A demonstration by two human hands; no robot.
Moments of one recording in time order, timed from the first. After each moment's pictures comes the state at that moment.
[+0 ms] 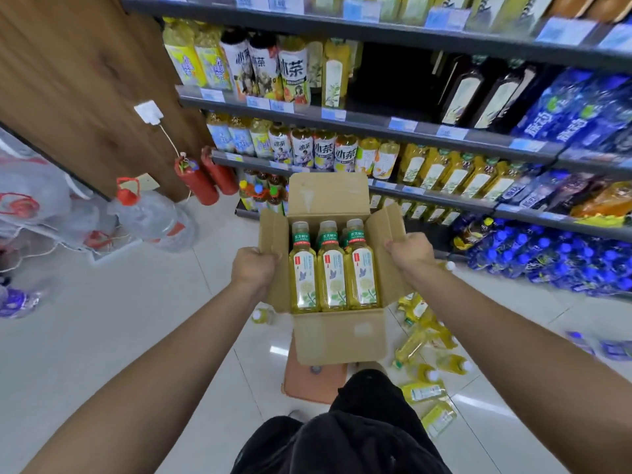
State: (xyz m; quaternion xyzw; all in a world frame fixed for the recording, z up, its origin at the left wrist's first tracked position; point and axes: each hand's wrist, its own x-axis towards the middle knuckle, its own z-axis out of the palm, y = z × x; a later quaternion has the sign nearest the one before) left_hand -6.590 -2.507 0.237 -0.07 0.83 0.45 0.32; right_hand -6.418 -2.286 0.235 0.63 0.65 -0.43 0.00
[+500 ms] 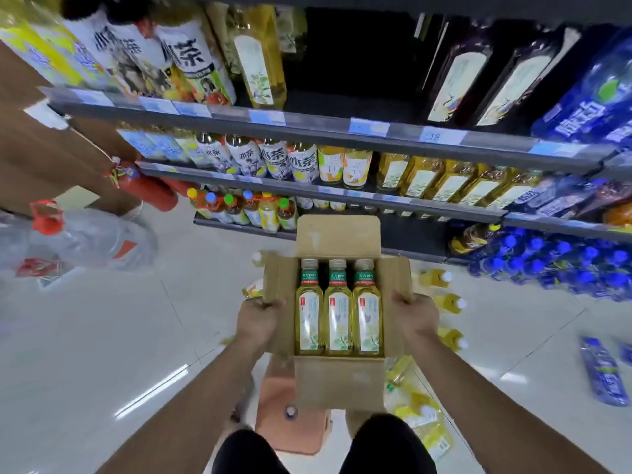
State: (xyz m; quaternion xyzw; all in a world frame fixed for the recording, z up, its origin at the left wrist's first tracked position) left_hand -6.596 -2.320 0.078 -0.10 0.84 0.35 0.40; right_hand -6.405 -2.138 0.078 0.70 0.56 -0.44 0.04
